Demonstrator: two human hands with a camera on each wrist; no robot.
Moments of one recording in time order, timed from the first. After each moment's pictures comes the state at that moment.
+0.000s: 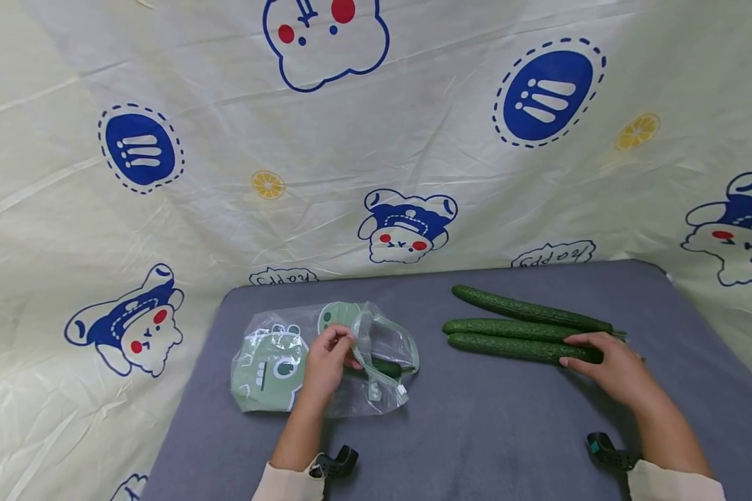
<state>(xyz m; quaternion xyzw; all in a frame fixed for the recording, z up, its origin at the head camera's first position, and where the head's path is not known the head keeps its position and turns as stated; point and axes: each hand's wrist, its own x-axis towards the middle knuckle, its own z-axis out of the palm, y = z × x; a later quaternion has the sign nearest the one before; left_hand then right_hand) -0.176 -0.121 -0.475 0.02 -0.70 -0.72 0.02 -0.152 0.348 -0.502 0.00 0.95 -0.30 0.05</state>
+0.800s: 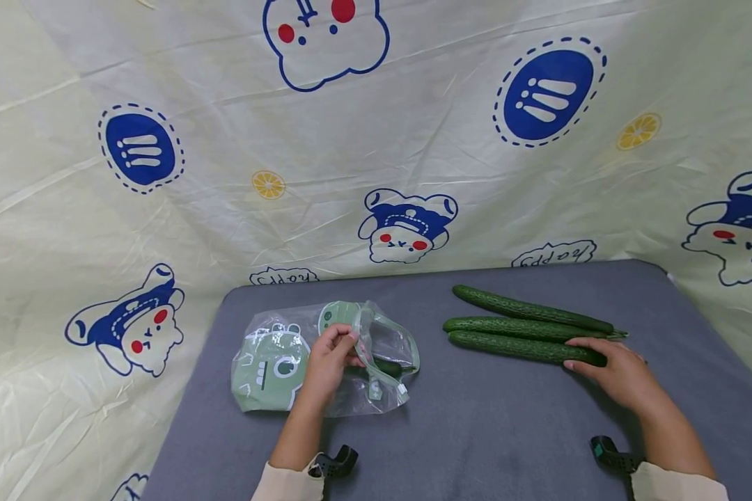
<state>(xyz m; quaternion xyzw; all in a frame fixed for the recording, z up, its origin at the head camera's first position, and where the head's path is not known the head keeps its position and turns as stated) -0.176 -0.121 -0.474 -0.01 -0.66 -0.75 -0.03 -0.149 0.356 -0.512 0.00 0.96 -0.28 0.04</state>
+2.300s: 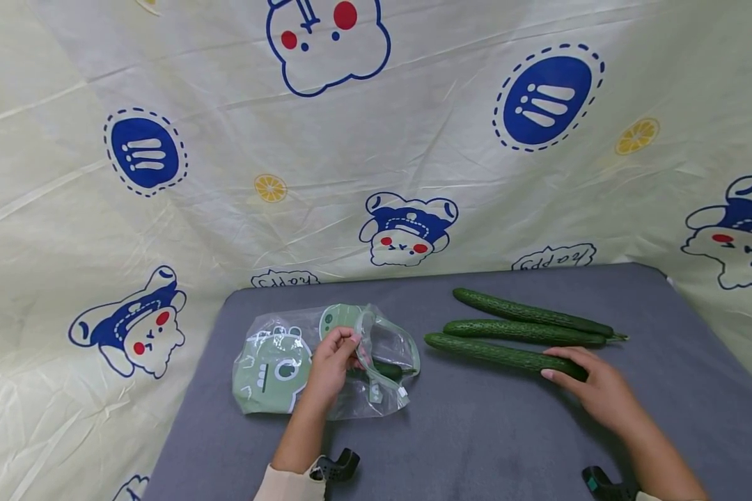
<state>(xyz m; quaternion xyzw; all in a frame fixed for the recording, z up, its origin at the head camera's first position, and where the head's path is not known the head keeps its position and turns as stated) -0.174 -0.118 -0.473 -0.01 -0.67 -0.74 -0.03 -0.125 0.310 -0.508 -0.02 0.94 -0.35 0.00</state>
